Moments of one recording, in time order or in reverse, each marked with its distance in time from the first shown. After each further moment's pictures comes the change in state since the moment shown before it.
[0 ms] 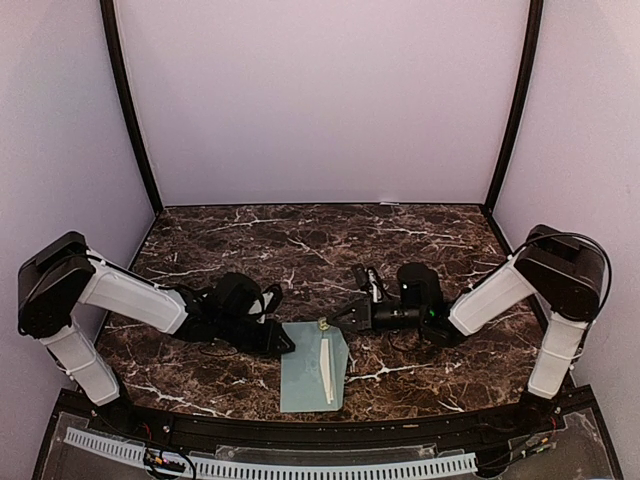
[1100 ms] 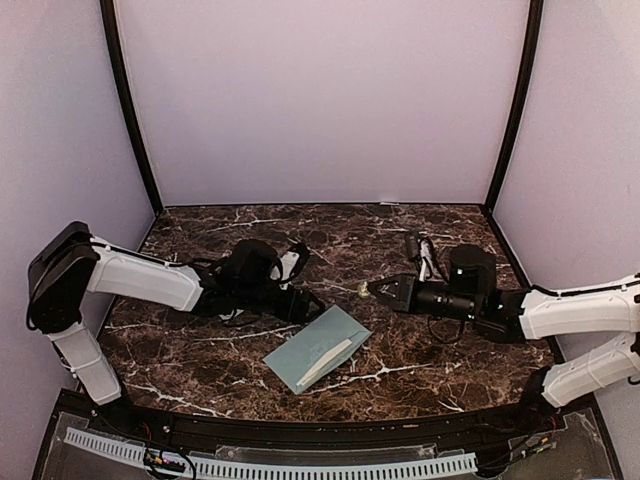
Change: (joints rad) left arm 0.006 0.121 0.249 0.057 -0.080 0.328; right arm 0.019 -0.569 -0.106 -0.390 0.372 -0.145
